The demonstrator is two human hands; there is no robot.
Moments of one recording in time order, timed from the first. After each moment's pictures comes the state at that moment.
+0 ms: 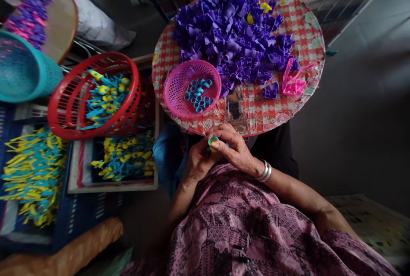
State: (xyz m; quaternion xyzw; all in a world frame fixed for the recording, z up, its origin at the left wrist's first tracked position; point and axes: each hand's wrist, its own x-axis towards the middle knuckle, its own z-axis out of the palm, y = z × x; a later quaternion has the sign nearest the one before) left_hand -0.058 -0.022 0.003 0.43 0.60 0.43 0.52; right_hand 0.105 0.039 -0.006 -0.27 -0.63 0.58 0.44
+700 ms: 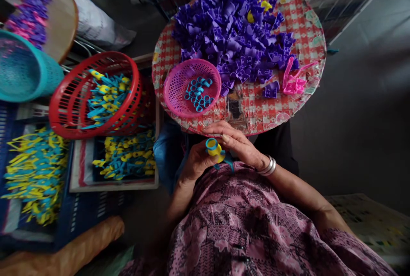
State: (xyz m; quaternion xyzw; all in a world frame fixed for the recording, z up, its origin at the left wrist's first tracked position) left_hand -0.067 -0.031 -0.012 0.38 0.55 0.44 0.60; right_hand 0.123 0.054 0.008 -0.19 -0.56 0.71 0.38
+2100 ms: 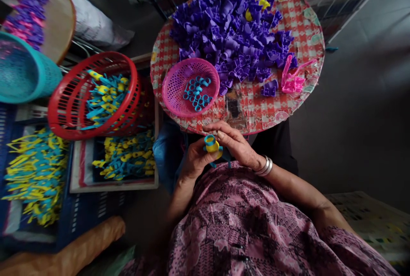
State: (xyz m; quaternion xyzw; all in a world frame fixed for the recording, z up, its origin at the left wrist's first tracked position) left_hand -0.070 -0.032 -0.023 0.36 0.57 0.46 0.58; right_hand 0.113 0.046 -0.004 -0.24 -0.52 0.72 0.39
